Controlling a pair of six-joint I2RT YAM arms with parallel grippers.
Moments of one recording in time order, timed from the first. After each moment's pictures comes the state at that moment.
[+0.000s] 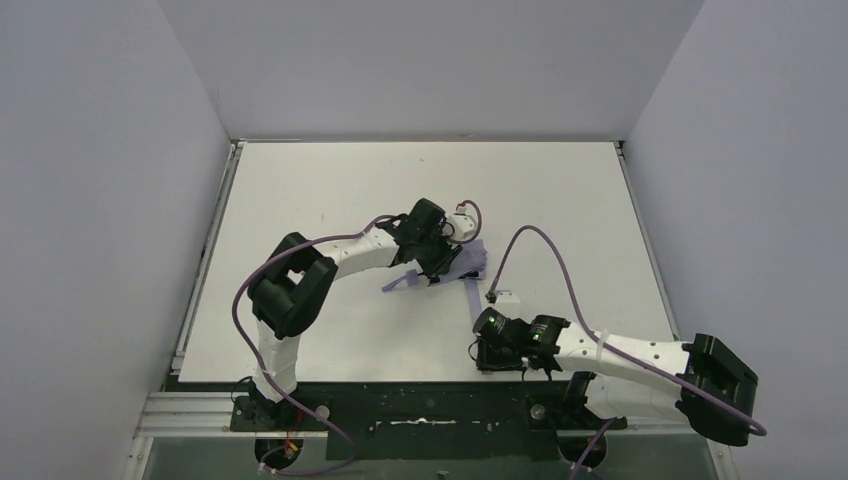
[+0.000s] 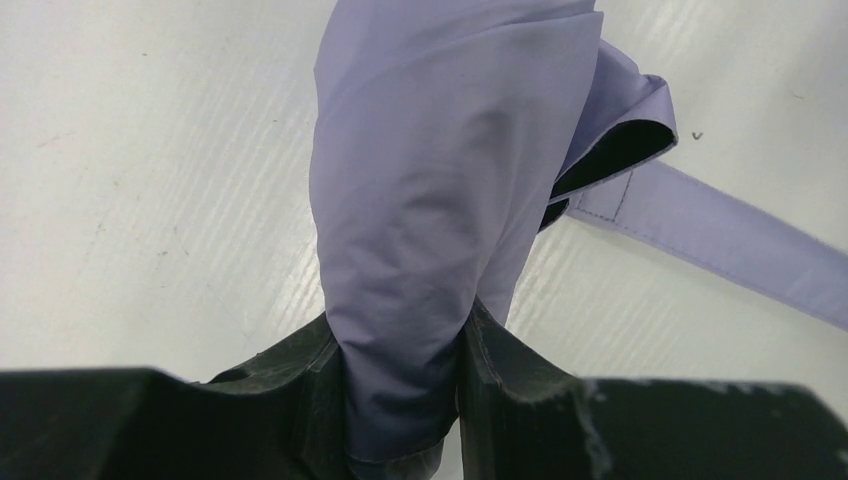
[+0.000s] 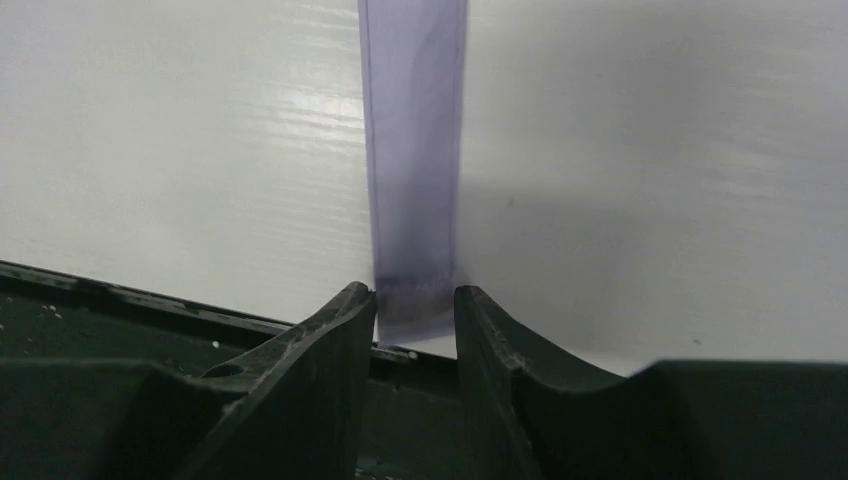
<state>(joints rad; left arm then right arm) -0.75 1.99 1.32 -0.23 0.22 0.20 1.06 1.10 0.48 -0.56 0.16 0.99</state>
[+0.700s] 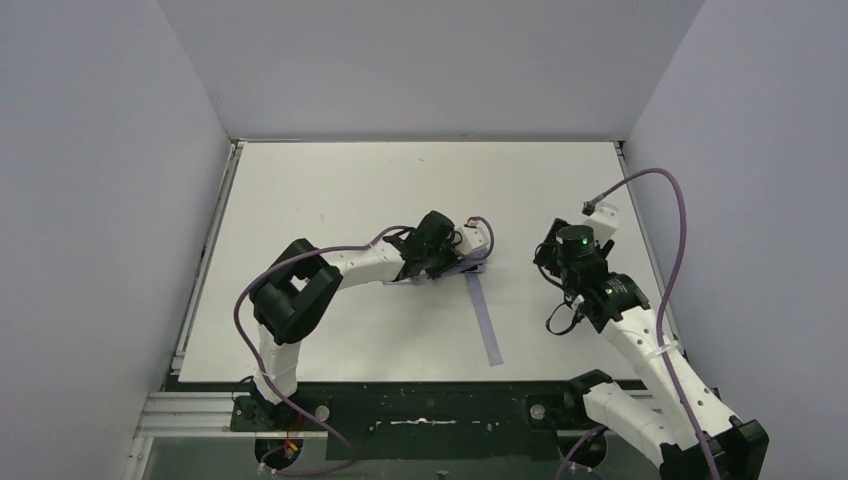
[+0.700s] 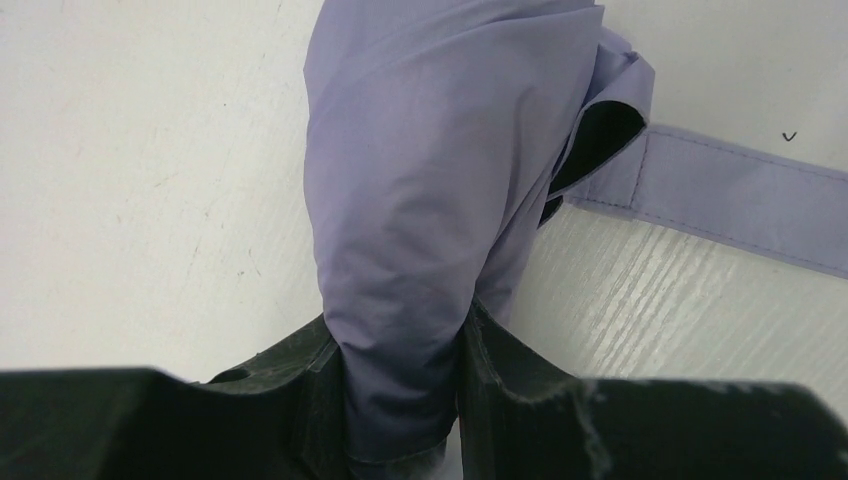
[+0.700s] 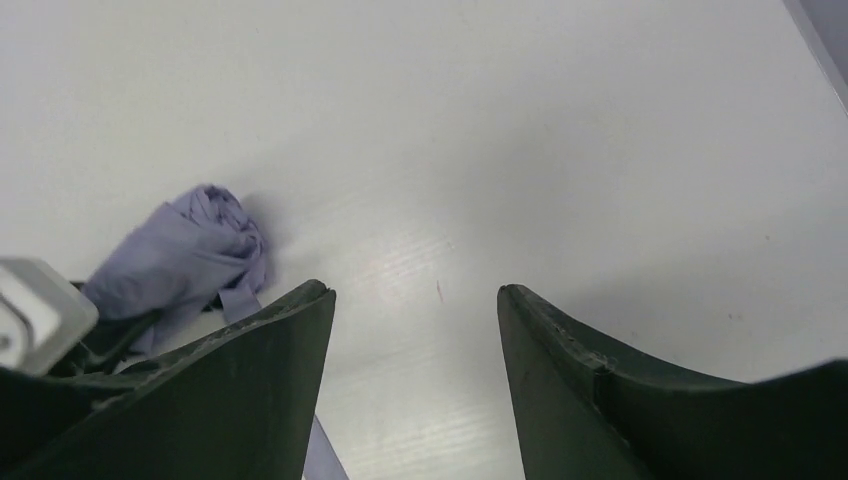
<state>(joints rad) -0.82 1.97 1.24 -0.08 0.02 0.35 0.44 0.87 0.79 -0.67 0.52 0.60</state>
